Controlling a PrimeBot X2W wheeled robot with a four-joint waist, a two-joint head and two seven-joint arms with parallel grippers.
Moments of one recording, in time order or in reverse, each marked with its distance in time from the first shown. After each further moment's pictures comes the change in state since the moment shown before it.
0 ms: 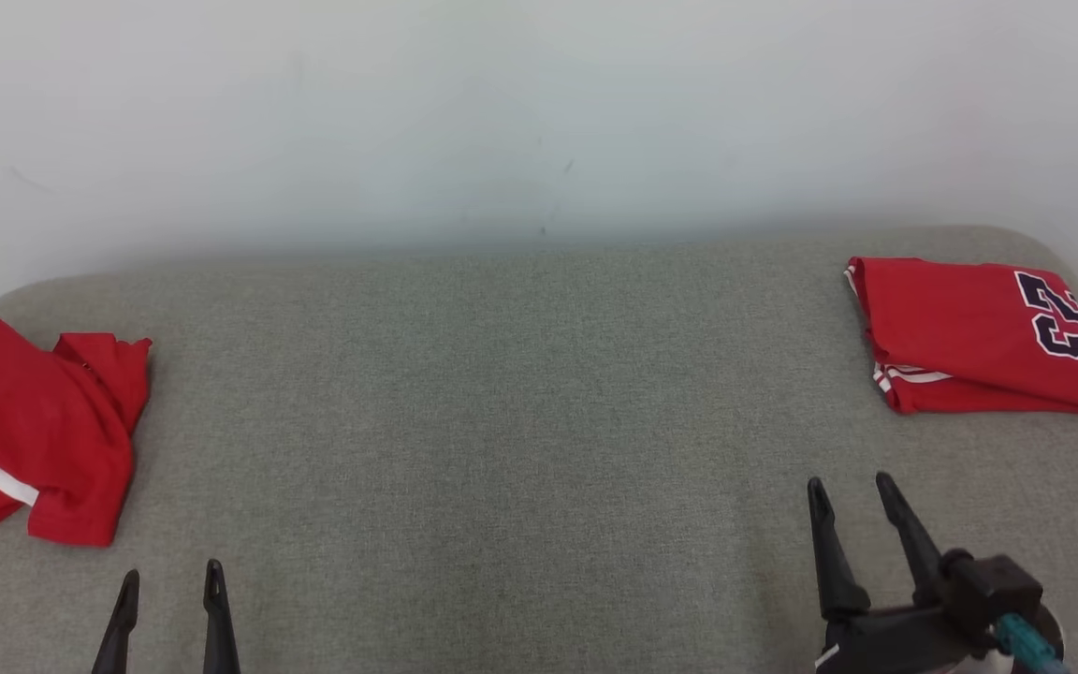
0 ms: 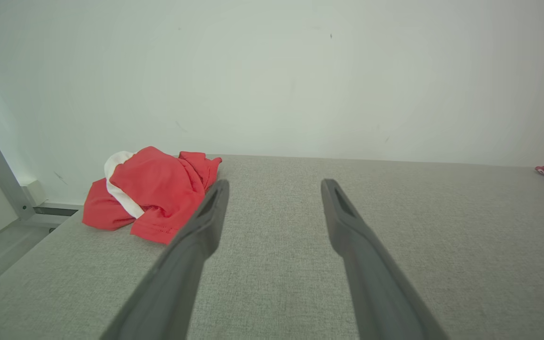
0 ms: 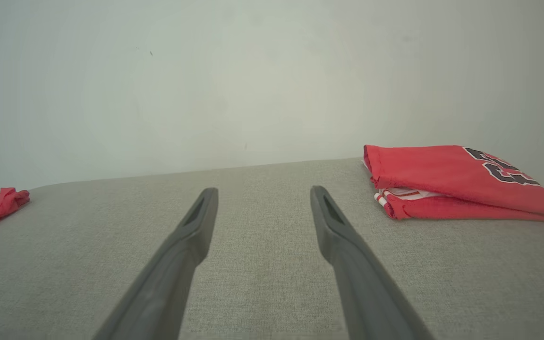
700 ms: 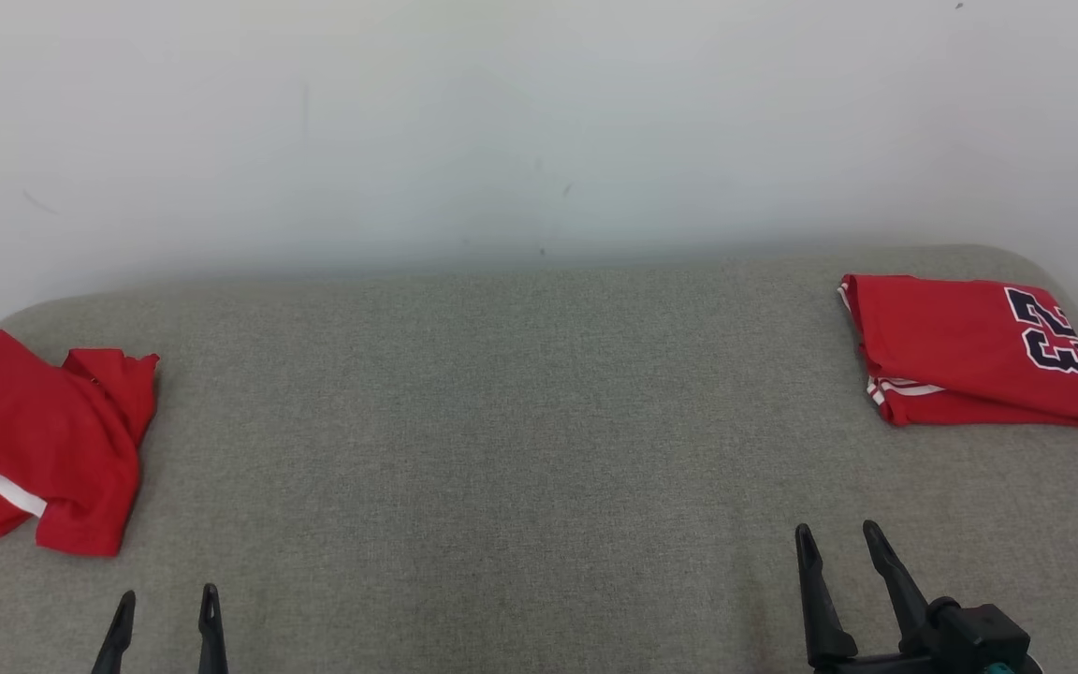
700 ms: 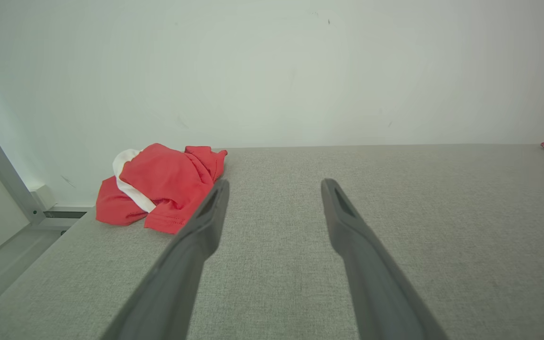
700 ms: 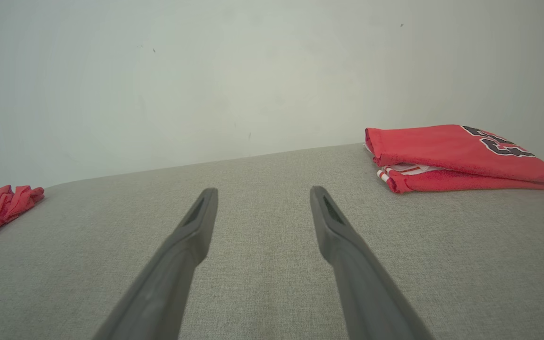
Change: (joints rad) left arm 0.012 0.043 -0.005 0.050 0.017 -0.010 0.000; right arm 0.099 0.063 -0.012 -0.040 -0.014 0.000 -0.006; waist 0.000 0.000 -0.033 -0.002
